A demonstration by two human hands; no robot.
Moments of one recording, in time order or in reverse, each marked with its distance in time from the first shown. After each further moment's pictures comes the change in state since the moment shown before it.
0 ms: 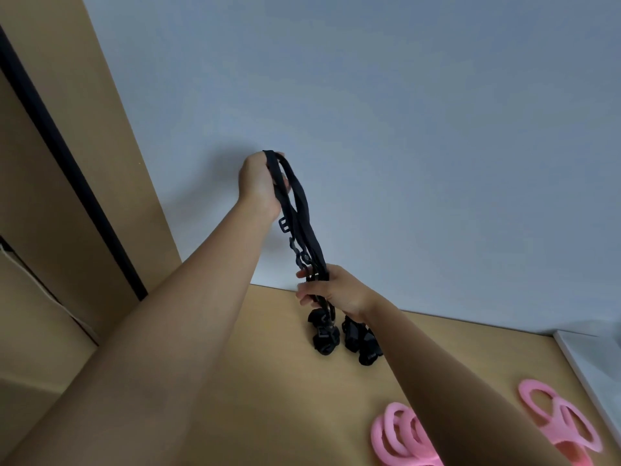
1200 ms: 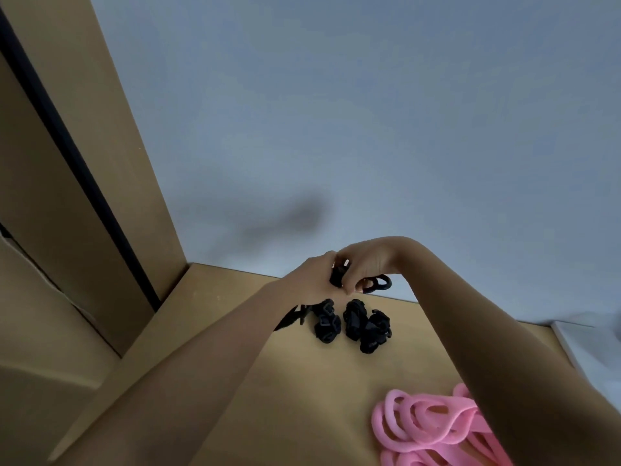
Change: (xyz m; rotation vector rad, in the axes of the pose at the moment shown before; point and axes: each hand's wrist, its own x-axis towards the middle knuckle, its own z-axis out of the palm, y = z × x) left_hand -0.048 -0.110 -0.057 1.401 -0.758 0.094; right_hand -0.007 -0.055 -0.041 -0.757 -0.296 0.361
